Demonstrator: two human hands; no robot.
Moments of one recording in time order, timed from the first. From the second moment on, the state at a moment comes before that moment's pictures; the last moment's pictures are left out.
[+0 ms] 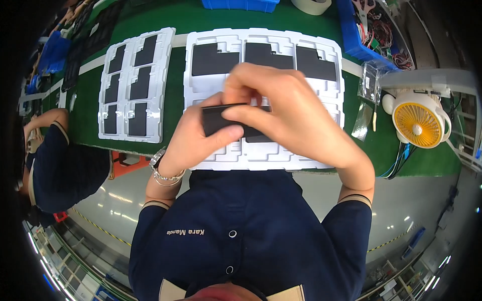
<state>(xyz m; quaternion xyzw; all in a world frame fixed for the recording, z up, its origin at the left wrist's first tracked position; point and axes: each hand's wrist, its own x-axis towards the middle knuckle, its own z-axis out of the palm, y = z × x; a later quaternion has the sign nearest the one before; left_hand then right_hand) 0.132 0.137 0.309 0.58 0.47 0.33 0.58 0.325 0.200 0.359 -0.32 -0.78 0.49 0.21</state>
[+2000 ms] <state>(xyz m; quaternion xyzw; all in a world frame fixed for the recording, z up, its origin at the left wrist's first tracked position) 0.091 0.109 0.242 0.65 0.67 0.31 0.18 0.450 0.114 0.276 -0.67 -0.65 0.16 0.31</state>
